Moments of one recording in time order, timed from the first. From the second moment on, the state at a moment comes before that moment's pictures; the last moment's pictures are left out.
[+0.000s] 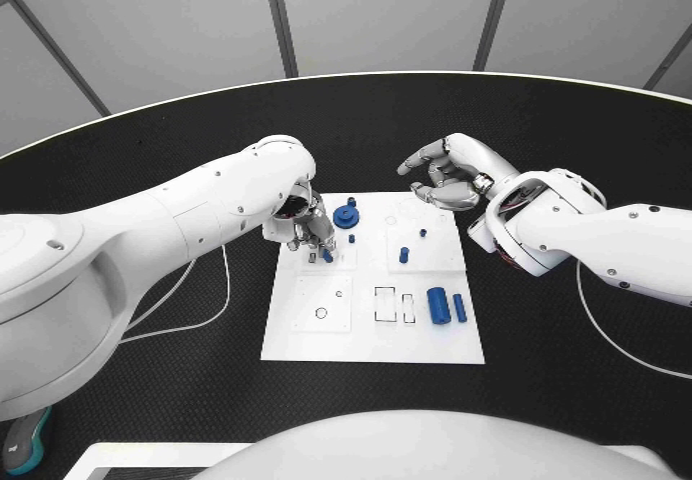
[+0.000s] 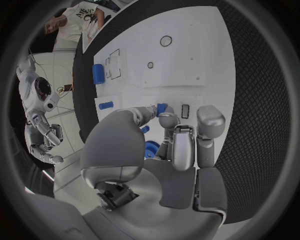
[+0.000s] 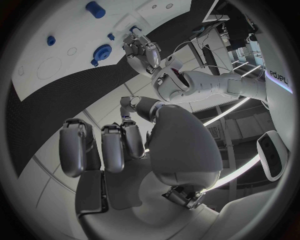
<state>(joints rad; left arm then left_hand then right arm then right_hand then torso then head) 1.30 -0.20 -0.12 0.77 -0.86 0.62 -0.70 1.19 -0.11 0.77 0.24 0.04 0.66 0.09 1.15 0.35 1.19 -0.02 1.28 0.64 1.47 -0.09 1.52 1.31 0.12 1.37 0.02 1.19 0.96 1.26 -0.93 -0.10 1.65 -1.14 -0.56 0.01 1.25 -0.16 0.77 -0.10 0.39 0.93 0.17 0.15 0.23 1.42 0.08 1.37 1.31 1.47 -0.01 1.51 1.31 0.03 1.47 0.09 1.42 1.31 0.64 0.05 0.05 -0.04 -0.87</state>
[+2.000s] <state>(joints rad) 1.30 -0.22 -0.12 0.79 -0.86 0.53 -0.70 1.18 -0.09 0.75 0.26 0.05 0.68 0.06 1.08 0.38 1.14 -0.01 1.25 0.60 1.47 -0.09 1.51 1.31 0.12 1.36 0.02 1.18 0.94 1.26 -0.93 -0.10 1.65 -1.14 -0.56 0.01 1.25 -0.16 0.77 -0.10 0.39 0.93 0.17 0.15 0.23 1.42 0.08 1.37 1.31 1.47 -0.01 1.51 1.31 0.03 1.47 0.09 1.42 1.31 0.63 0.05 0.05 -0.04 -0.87</state>
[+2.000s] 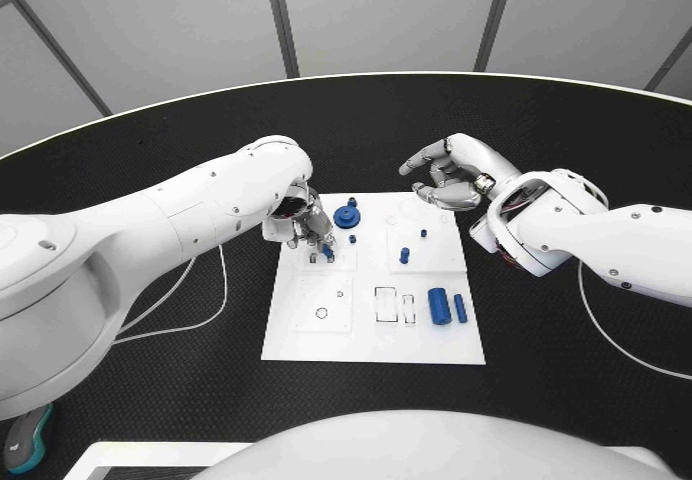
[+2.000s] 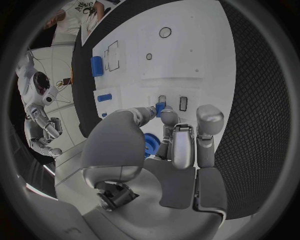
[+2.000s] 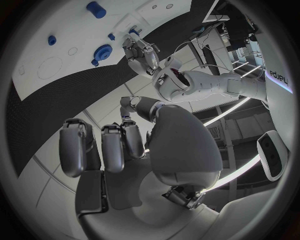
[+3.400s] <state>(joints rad) 1.30 -0.30 -0.12 0.92 -0.87 0.34 -0.70 1.22 -0.11 0.76 0.27 0.04 0.67 0.07 1.06 0.41 1.14 -0.01 1.25 0.62 1.47 -0.08 1.50 1.31 0.12 1.36 0.02 1.18 0.95 1.26 -0.93 -0.10 1.65 -1.14 -0.55 0.01 1.25 -0.16 0.77 -0.10 0.39 0.94 0.17 0.15 0.23 1.42 0.08 1.37 1.31 1.47 -0.01 1.51 1.31 0.03 1.47 0.09 1.42 1.31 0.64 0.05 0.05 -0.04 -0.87</state>
